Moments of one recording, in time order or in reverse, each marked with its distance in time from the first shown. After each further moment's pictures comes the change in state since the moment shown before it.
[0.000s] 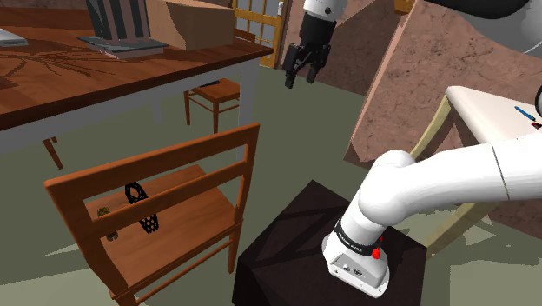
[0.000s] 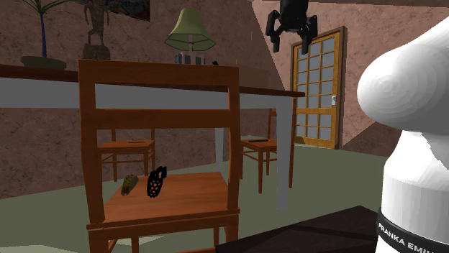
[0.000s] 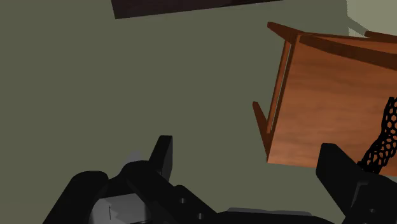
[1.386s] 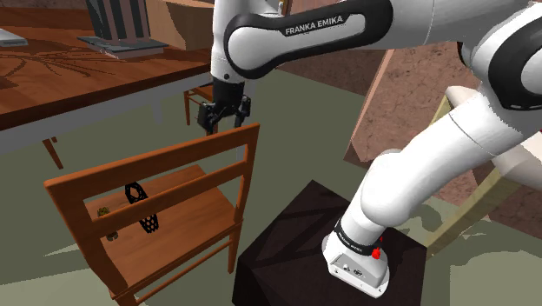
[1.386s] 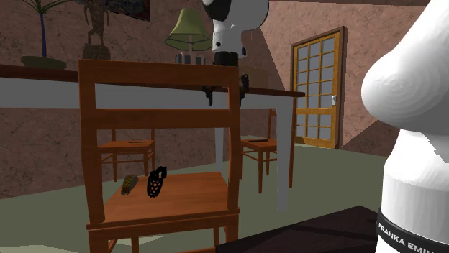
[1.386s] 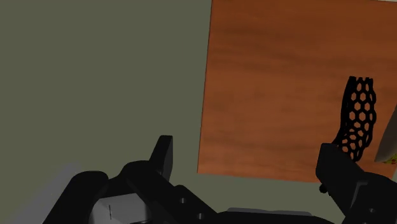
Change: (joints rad) arm 0.071 0.445 0.245 -0.048 0.115 0.464 0.282
